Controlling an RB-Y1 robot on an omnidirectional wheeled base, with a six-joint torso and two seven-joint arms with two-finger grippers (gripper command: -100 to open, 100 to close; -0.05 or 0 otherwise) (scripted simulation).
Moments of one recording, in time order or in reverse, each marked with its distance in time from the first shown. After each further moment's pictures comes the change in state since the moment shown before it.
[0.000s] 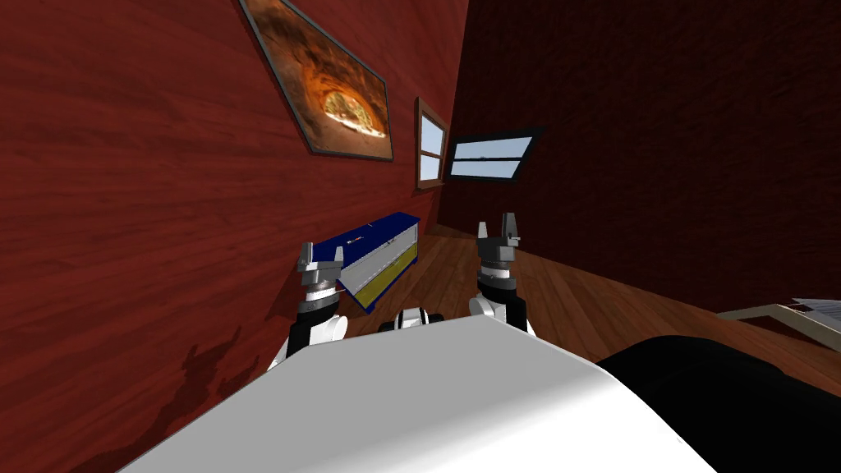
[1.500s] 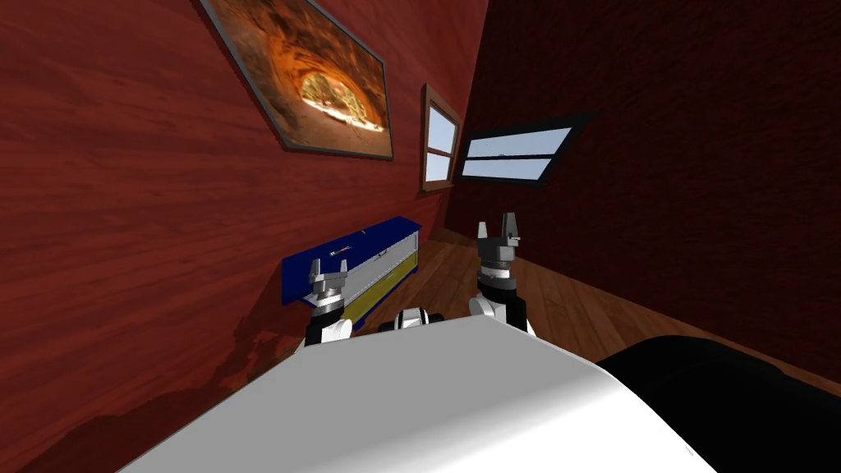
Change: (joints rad) left arm -0.101 0.028 0.011 0.392 0.110 -0.188 0.112; right arm 0.000 0.000 0.000 0.000 0.000 0.000 0.000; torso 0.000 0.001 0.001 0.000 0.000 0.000
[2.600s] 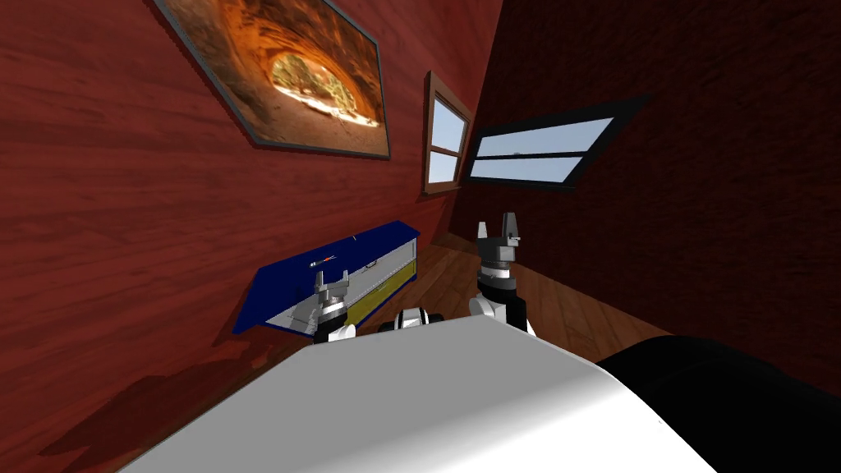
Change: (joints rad) left arm -0.081 -0.008 0.005 0.318 0.080 -0.129 0.078; right arm 0.000 0.000 0.000 0.000 0.000 0.000 0.000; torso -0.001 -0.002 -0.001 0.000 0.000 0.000
